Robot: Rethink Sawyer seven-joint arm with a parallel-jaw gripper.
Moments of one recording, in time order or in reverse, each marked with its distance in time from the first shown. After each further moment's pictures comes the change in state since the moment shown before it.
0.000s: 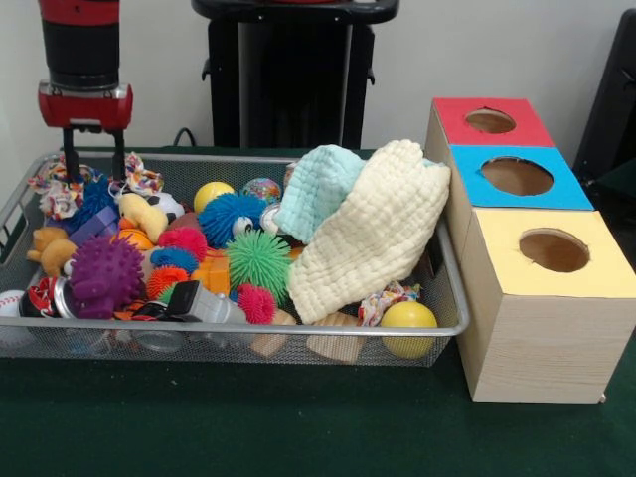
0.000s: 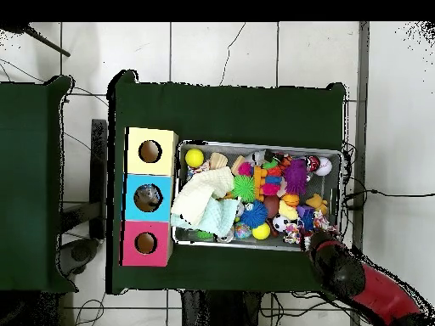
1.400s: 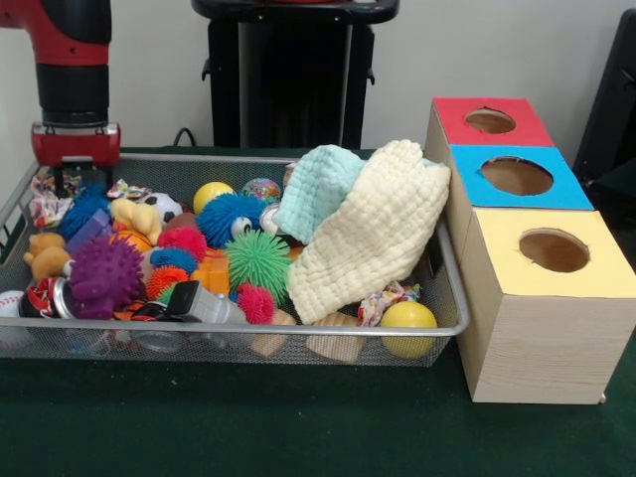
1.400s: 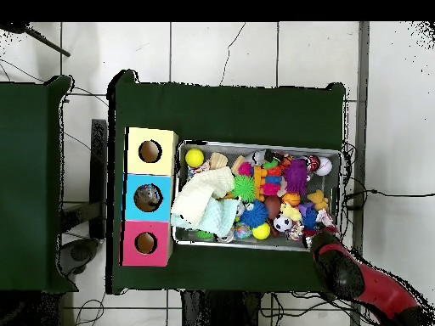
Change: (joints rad) arm -0.189 0.145 0.151 -0.074 -0.254 -0.093 0.000
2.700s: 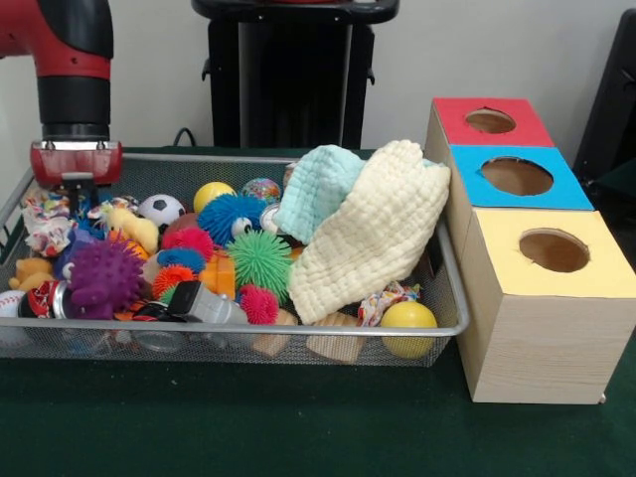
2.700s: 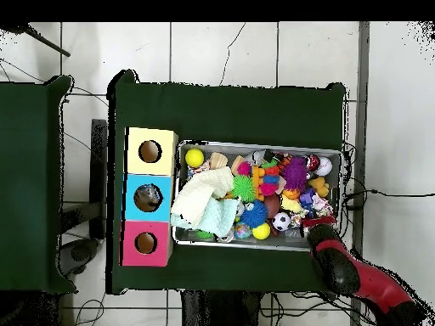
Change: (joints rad) arm -0.080 0.069 0.119 -0.009 -0.069 -0.131 0.000
